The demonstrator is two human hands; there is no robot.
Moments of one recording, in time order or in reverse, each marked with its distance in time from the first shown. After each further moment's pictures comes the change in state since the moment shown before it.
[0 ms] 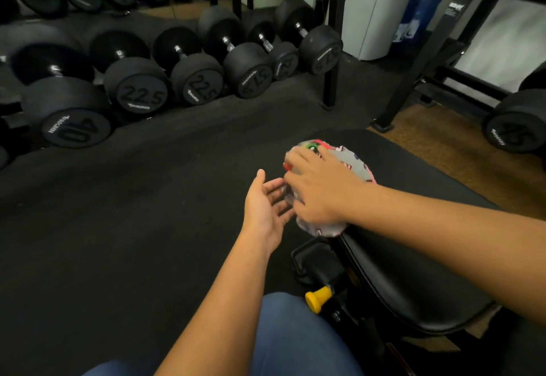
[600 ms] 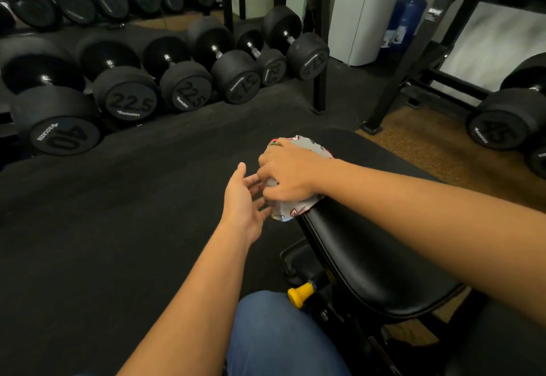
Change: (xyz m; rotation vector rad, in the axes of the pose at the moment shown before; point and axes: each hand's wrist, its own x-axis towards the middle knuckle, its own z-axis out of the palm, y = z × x) left_hand -0.011 0.003 0.014 0.058 0.060 0.058; right_hand 0.025 0.024 0.006 0.099 0.037 -0.192
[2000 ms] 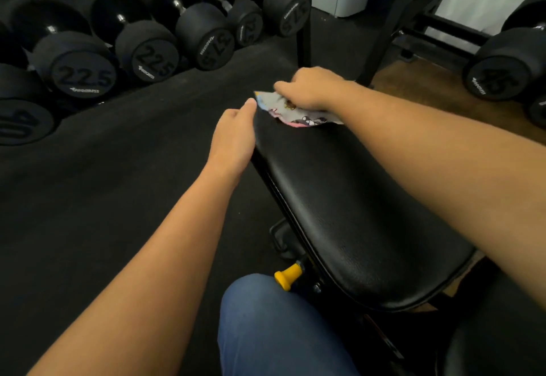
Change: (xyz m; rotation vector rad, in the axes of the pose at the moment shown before) left_hand 0.027 0.027 0.050 0.757 0.013 0.390; right_hand 0.003 0.112 0.009 0.440 -0.007 0.785
